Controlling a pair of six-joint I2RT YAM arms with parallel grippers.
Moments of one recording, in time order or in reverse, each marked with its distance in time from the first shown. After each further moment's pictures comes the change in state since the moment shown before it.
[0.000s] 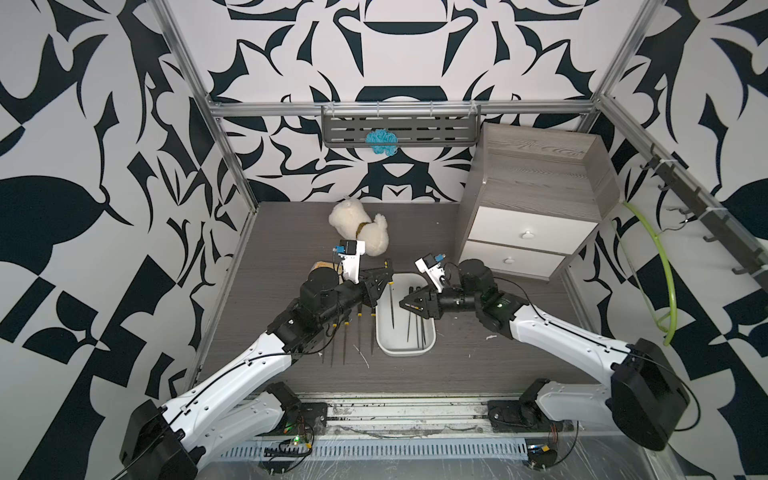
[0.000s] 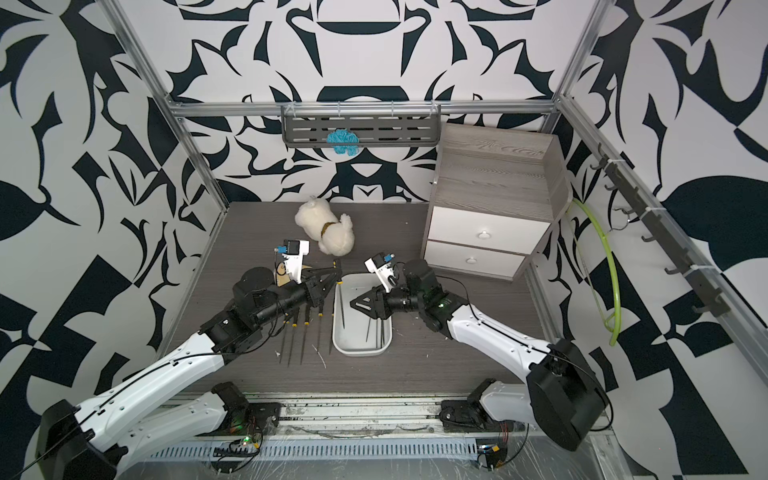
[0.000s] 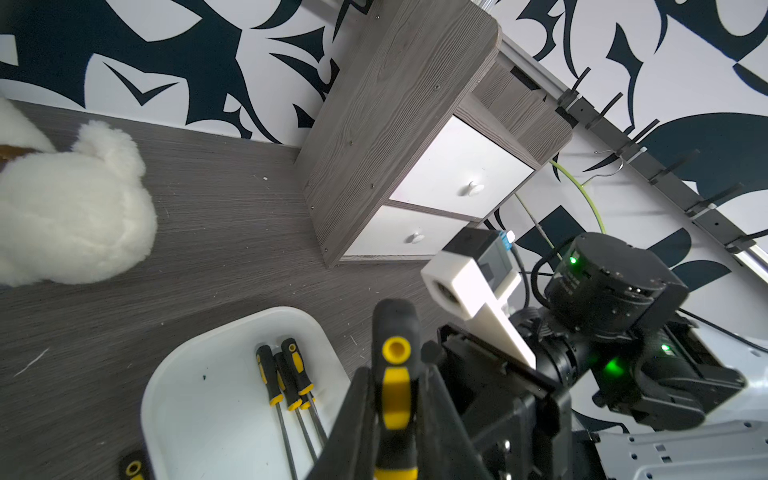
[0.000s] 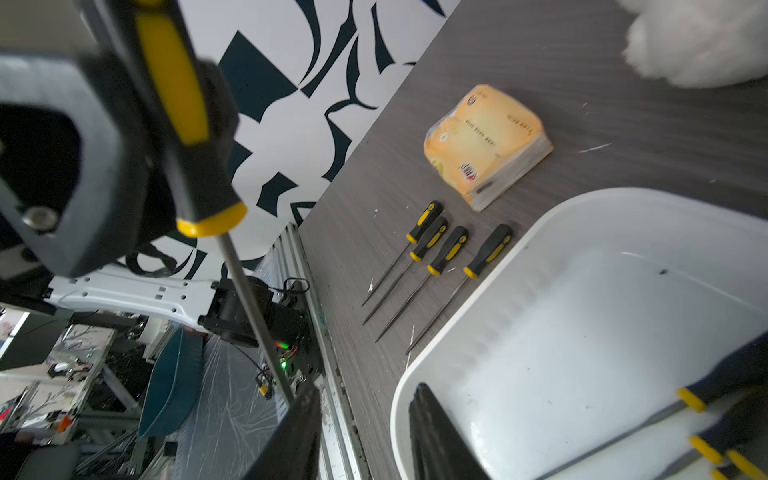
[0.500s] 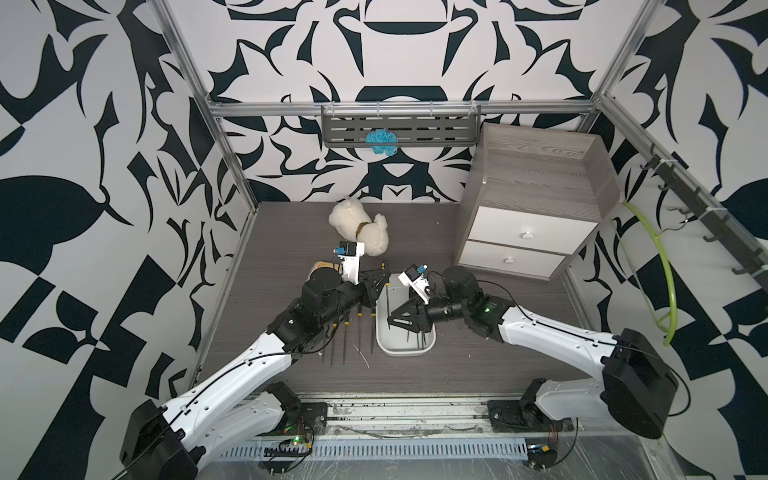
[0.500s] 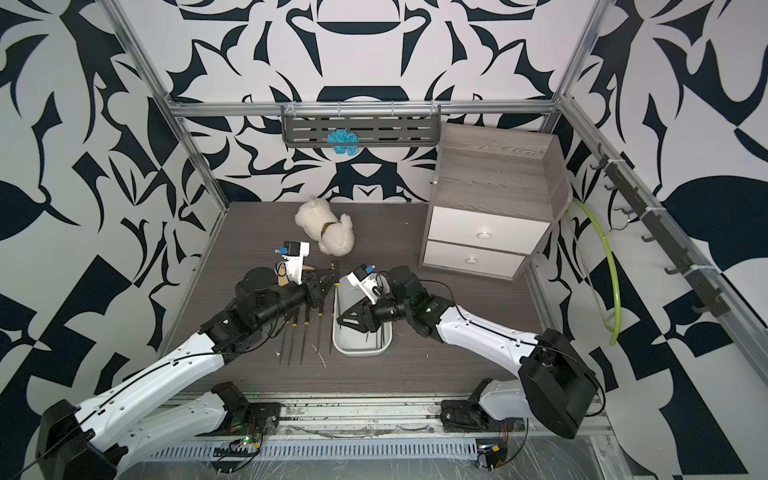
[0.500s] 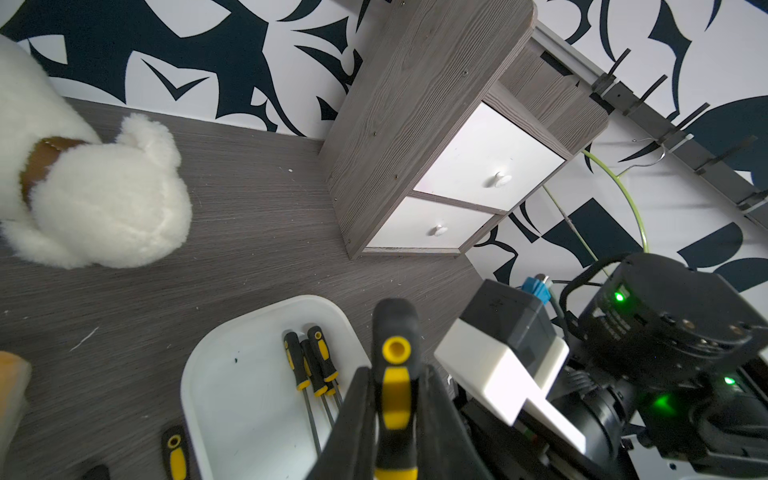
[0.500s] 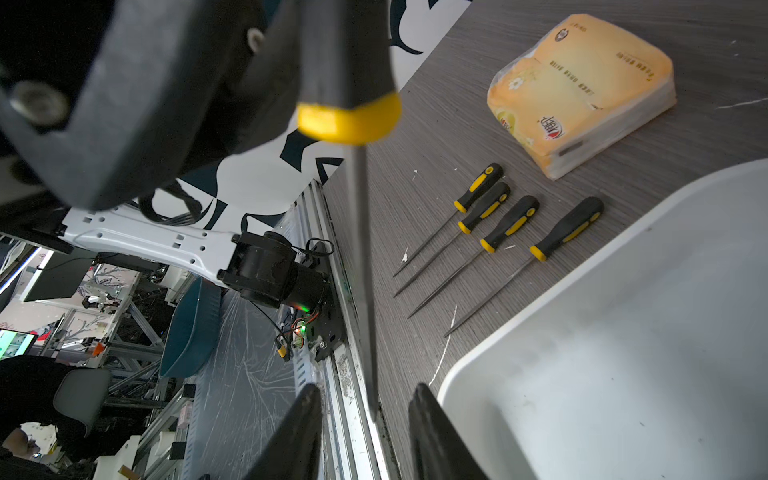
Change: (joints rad) left arm 0.000 0.003 0.001 -0.051 -0.041 0.028; right arm 0.105 0.052 0.027 0.001 -0.012 -0.035
